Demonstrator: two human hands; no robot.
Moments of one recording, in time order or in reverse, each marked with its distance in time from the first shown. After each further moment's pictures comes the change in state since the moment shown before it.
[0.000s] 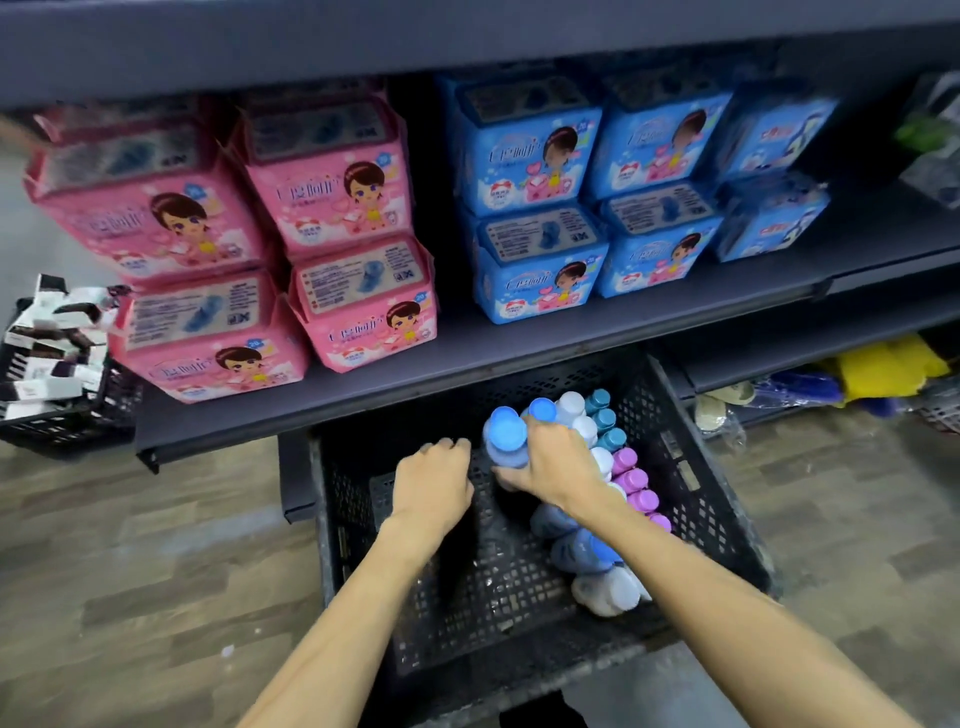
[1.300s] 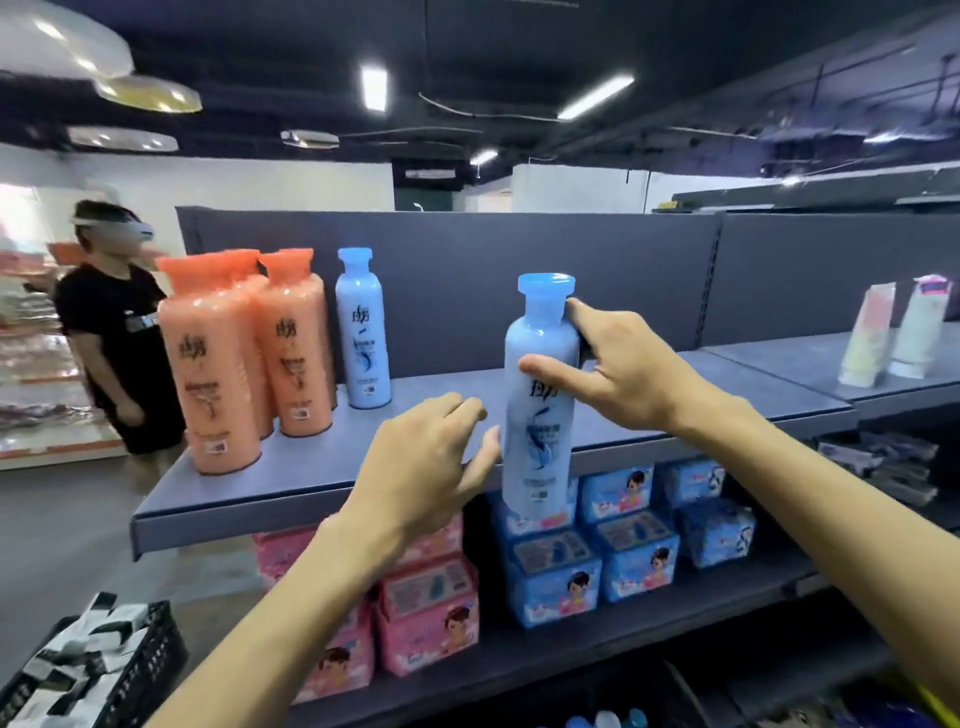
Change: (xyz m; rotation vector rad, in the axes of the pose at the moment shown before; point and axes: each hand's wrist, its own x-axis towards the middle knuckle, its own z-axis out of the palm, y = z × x) left_hand -0.070 -0.022 -0.391 -0.030 0.976 0.347; right_hand -0.062 -0.195 -0.449 0.018 0.672 -0.749
